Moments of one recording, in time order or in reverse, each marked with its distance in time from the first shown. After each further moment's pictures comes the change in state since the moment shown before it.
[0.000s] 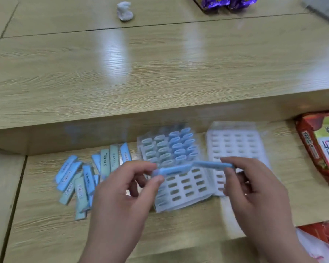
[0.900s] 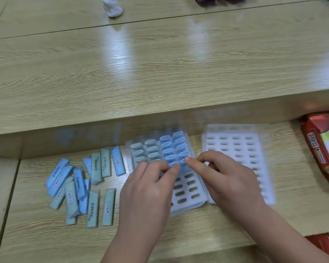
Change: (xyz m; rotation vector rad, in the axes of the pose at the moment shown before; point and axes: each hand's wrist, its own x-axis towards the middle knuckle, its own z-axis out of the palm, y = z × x) left_hand 0.010 -0.021 0.070 0.653 -0.077 0.390; right_hand 0.037 0.050 0.029 -0.200 -0.143 -0.539
